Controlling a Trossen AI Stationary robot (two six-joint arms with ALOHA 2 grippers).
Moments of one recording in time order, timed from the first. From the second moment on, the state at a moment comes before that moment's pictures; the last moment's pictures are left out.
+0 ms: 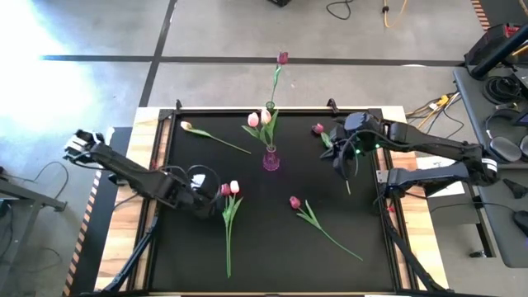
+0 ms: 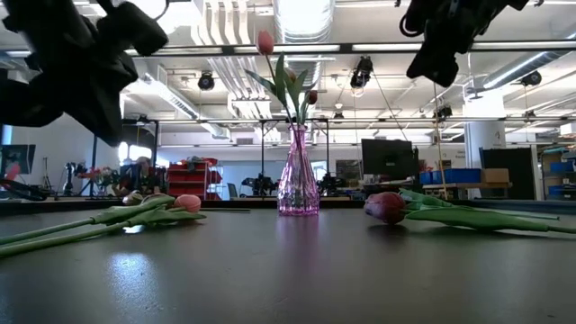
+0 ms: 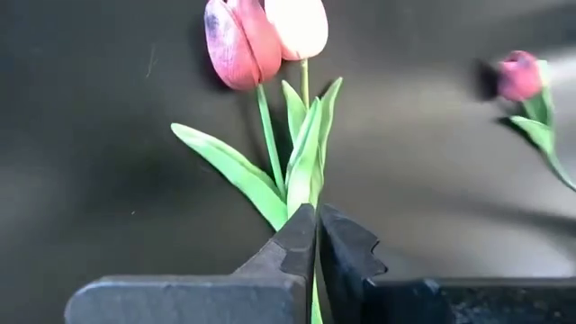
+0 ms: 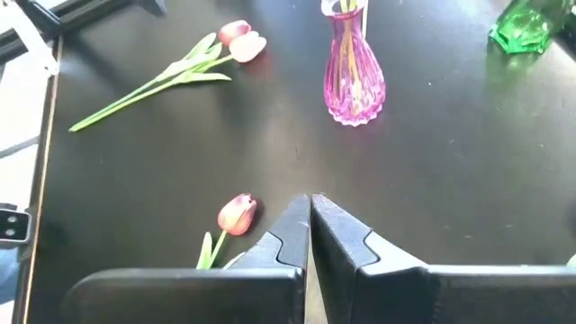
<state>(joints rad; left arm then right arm) -0.42 1.23 0.74 -0.61 -0.29 -1.79 -0.35 1.00 0.92 -0.70 -0.30 0.13</state>
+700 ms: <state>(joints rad) -0.30 1.54 0.83 -0.60 -0.22 -1.76 -0.35 1.00 0.92 -0.71 -0.33 0.03</state>
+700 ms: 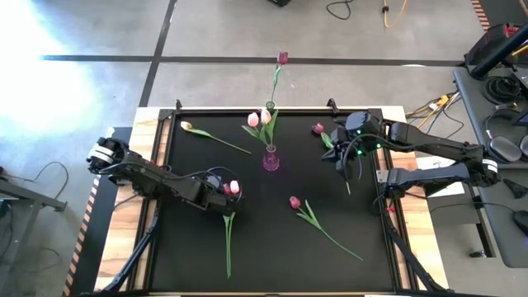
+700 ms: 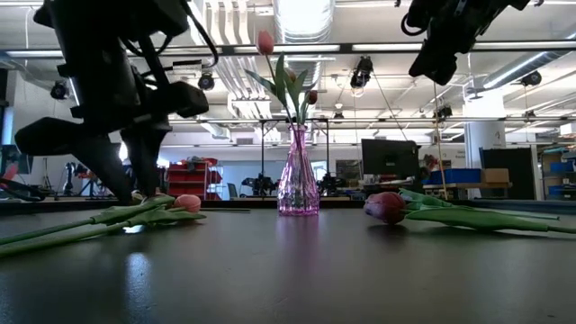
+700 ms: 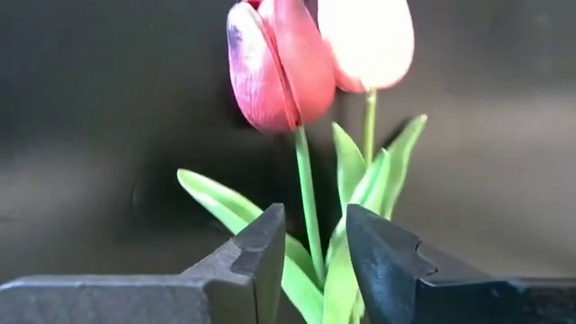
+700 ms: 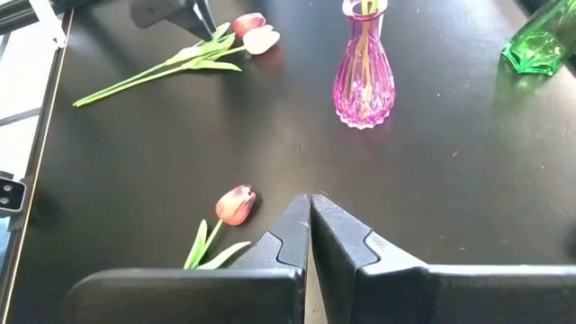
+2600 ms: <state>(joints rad) 0.10 0.98 1.34 -0.34 -0.12 -0.10 -0.25 1.38 1.43 -0.32 -0.32 0.24</state>
